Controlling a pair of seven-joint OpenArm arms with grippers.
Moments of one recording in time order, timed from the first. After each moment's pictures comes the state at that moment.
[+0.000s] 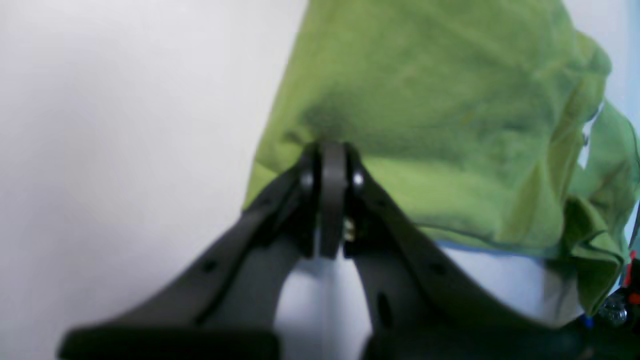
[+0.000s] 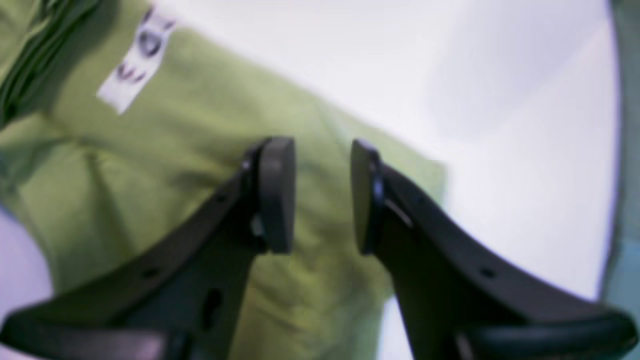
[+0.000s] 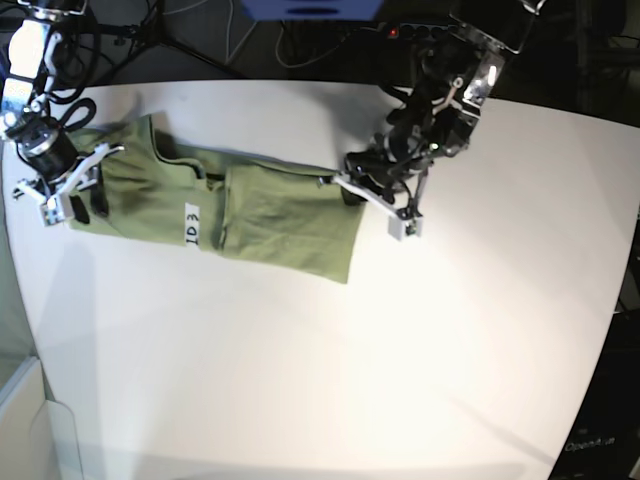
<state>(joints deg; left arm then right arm) 6.8 -11.1 24.3 88.7 -42.0 20.6 33.6 -18.3 17.0 28.5 92.5 6.3 39.5 -18.8</state>
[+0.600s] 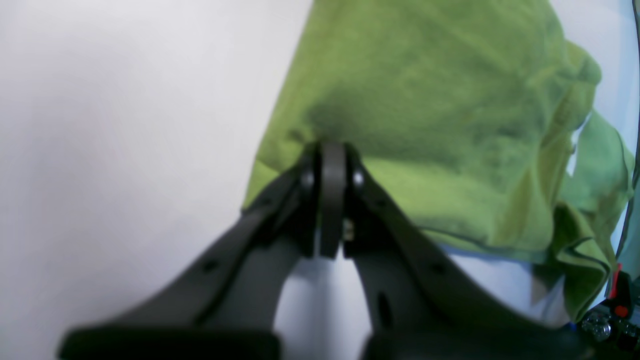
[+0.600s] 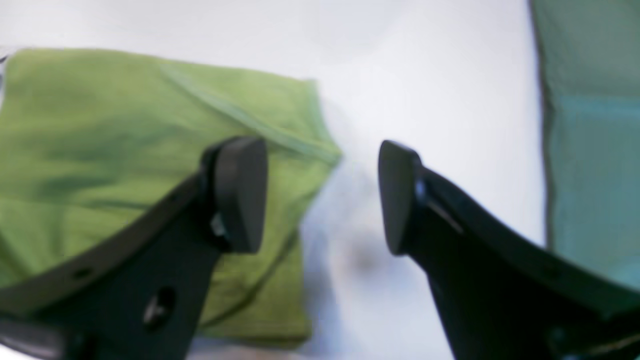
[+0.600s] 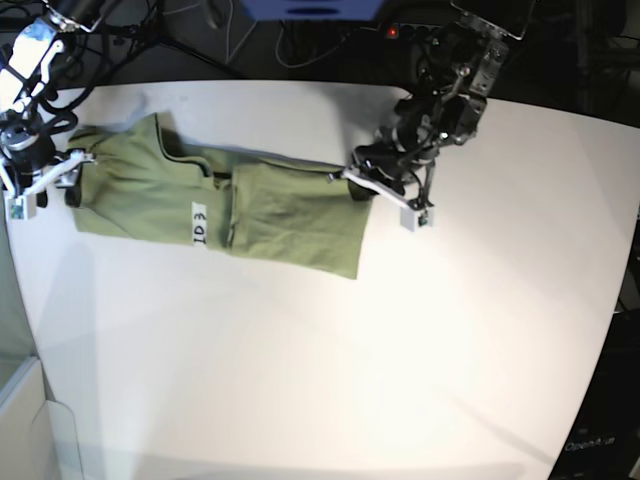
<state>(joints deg) 10.0 -10.7 20.8 89.2 -42.9 19.4 31.9 -11.7 8.0 45.2 92.5 6.3 40.6 -34.9</state>
